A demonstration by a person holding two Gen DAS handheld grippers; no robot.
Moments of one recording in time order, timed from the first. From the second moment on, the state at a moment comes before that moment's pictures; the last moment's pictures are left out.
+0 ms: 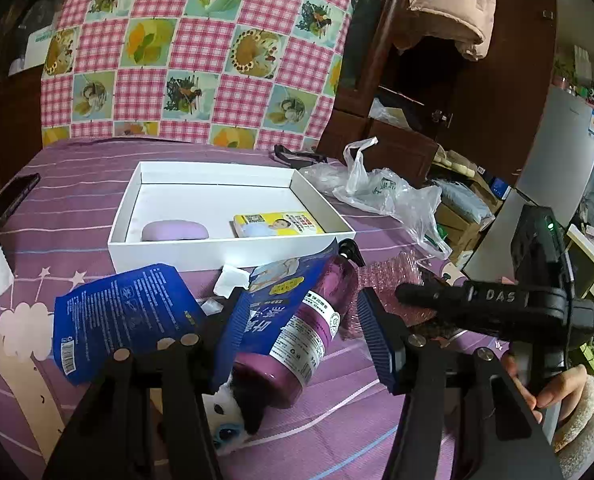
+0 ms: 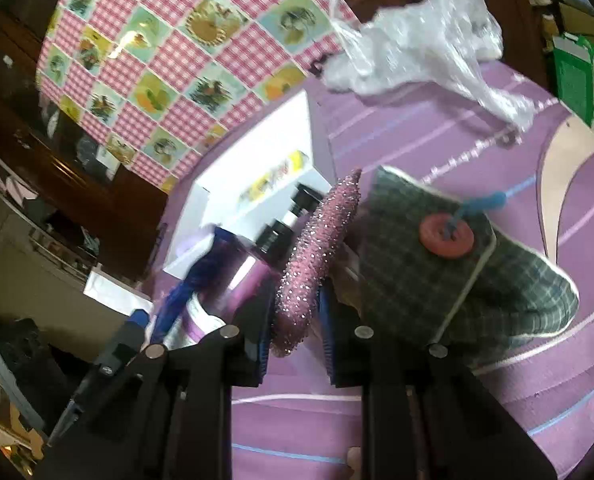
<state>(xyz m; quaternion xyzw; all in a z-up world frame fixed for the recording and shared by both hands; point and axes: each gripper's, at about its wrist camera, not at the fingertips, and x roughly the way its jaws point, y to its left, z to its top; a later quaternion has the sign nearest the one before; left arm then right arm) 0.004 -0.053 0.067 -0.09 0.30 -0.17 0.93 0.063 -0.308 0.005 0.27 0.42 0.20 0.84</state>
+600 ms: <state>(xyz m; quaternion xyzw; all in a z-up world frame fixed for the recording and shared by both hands) 0.003 -0.052 0.068 -0.09 0.30 -0.18 0.93 0.026 -0.299 0.042 0.23 0.33 0.25 0.88</state>
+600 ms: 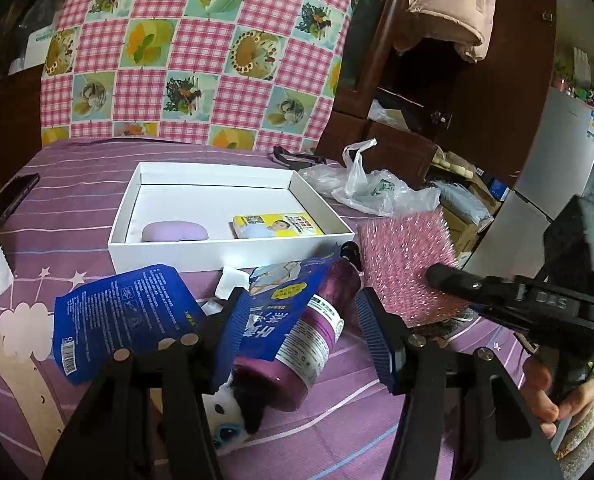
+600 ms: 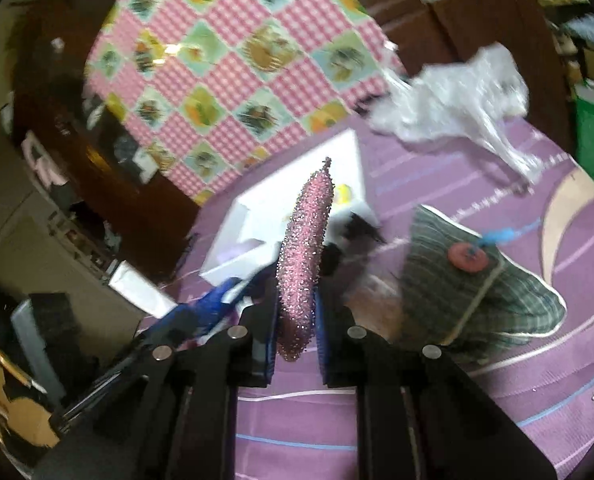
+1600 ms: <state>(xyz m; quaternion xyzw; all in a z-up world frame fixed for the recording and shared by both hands) -0.019 0.035 0.087 -0.11 0.29 -0.08 0.95 0.041 -0.206 0.061 0.14 0.34 0.32 0.87</state>
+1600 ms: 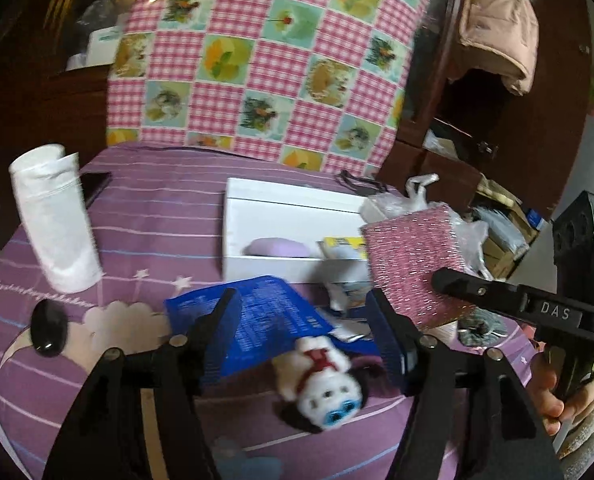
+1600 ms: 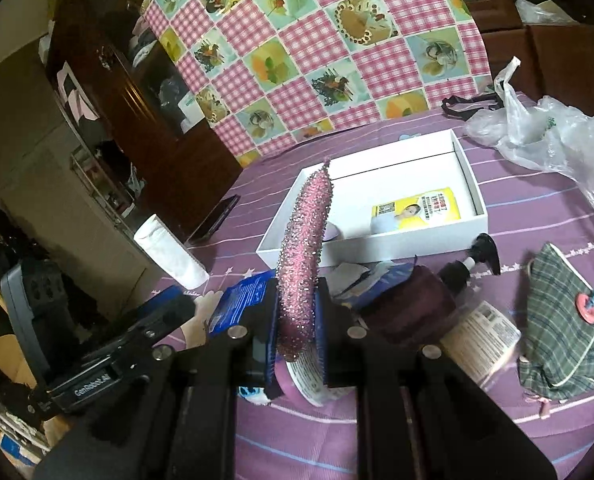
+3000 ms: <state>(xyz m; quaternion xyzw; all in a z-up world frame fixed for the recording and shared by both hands) -0.015 0.009 0.052 -0.11 0.38 -0.11 0.91 0.031 -0.230 0.056 0.17 0.33 0.32 0.87</state>
